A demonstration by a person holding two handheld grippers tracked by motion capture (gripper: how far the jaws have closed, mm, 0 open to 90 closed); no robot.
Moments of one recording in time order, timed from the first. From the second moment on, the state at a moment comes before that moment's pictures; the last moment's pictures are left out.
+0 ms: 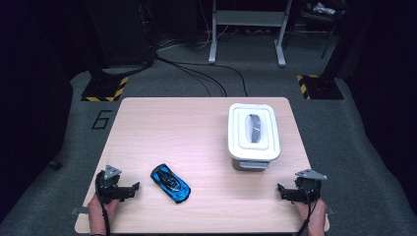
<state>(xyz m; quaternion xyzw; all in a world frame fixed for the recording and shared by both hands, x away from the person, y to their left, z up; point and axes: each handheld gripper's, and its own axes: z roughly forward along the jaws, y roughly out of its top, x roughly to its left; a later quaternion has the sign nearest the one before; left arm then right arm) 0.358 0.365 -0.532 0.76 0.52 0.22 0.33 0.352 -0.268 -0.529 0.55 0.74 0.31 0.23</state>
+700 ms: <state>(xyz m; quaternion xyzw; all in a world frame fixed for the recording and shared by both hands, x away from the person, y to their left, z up) 0.359 0.365 -0.533 0.75 0.53 0.22 0.33 0.349 -0.273 -0.512 0.56 0.74 0.32 0.21</state>
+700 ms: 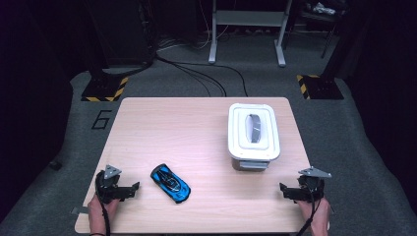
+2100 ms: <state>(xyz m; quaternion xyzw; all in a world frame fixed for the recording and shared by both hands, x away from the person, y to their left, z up) 0.359 0.365 -0.533 0.75 0.53 0.22 0.33 0.404 -0.199 -0.372 0.48 0.77 0.37 0.22</state>
